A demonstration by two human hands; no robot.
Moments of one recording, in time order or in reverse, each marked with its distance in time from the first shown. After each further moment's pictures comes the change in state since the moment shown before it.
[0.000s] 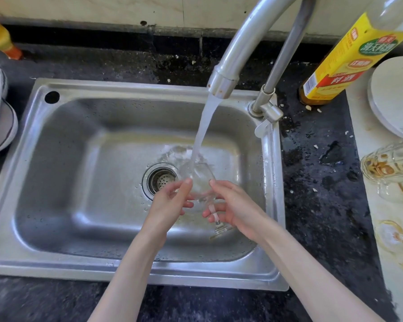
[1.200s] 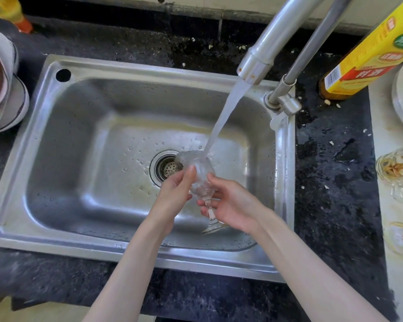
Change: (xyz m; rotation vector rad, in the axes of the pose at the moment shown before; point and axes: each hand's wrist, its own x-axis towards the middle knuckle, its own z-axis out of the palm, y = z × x) left_hand 0.007 -0.010 -0.004 -0.103 -0.056 0.041; right_hand 0.005 0.004 0.020 0.213 -0.143 0.162
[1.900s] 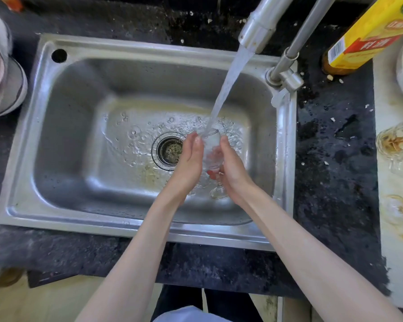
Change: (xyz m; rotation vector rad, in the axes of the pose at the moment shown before) left_hand 0.004 0.010 0.018 0.129 -0.029 0.136; right_hand 0.007 0.000 0.013 -0.224 0.278 -0.283
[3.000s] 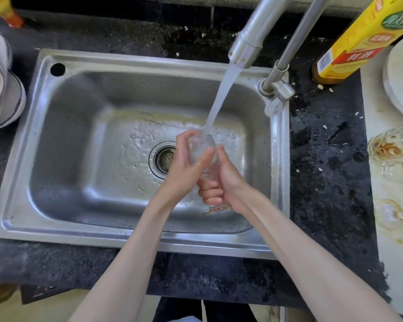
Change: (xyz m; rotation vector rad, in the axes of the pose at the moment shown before) left_hand 0.003 0.005 -0.007 0.013 -0.055 0.273; right_hand -0.002 -0.004 -0.007 0.184 -0.359 0.271
